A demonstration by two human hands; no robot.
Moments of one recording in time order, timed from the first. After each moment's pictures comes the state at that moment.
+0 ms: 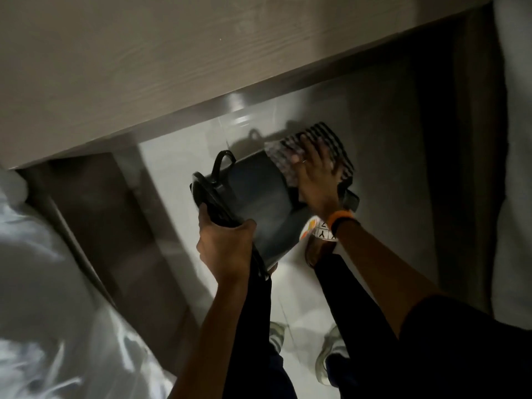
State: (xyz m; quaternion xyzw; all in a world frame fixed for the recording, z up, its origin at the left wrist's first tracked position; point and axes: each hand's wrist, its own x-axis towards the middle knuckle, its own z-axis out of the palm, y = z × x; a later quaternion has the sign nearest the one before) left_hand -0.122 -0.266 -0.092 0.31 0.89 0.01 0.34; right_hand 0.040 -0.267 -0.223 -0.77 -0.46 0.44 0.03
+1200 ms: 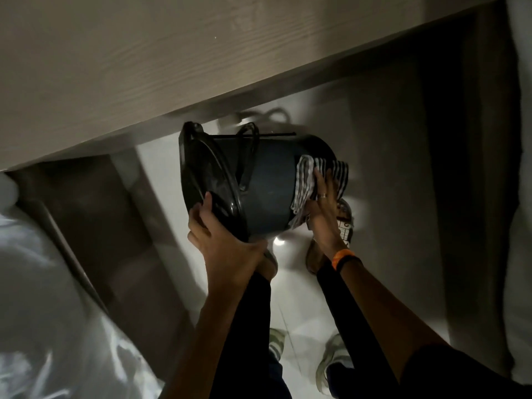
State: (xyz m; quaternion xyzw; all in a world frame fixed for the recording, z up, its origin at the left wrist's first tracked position) left_hand -0.132 -0.282 -0.116 0.49 0.80 -0.01 0.35; right_hand 0.024 -0.334 -0.238 -0.74 -0.18 0.58 0.30
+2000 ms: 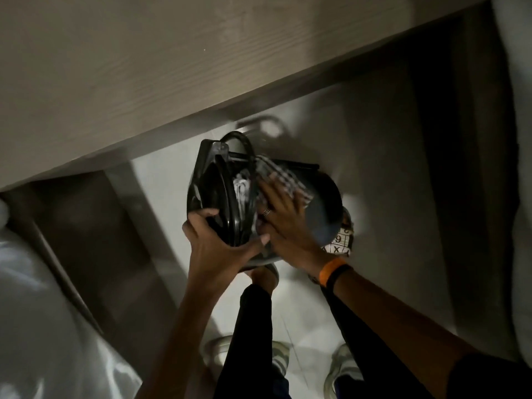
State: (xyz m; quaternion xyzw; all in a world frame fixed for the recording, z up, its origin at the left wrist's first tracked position) left_hand -0.157 -0.260 -0.124 0.48 0.75 -0.01 0.45; right_hand -0.007 -0.302 -0.207 -0.63 -0.57 0.52 0.09
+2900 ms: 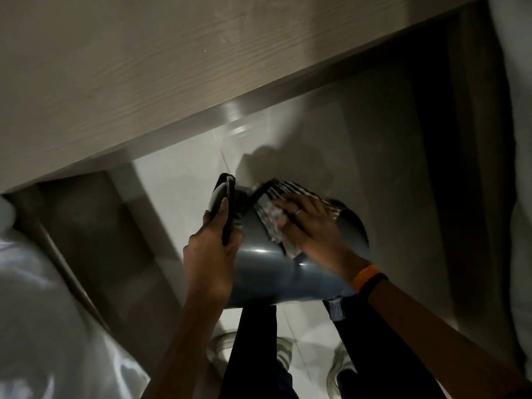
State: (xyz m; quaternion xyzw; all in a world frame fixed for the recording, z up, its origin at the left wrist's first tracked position) left_hand -0.148 -0.247 -0.091 0.60 0.71 -0.12 0.37; right_hand 0.029 -0.313 -0.174 -0.68 -0.52 0.52 0.05
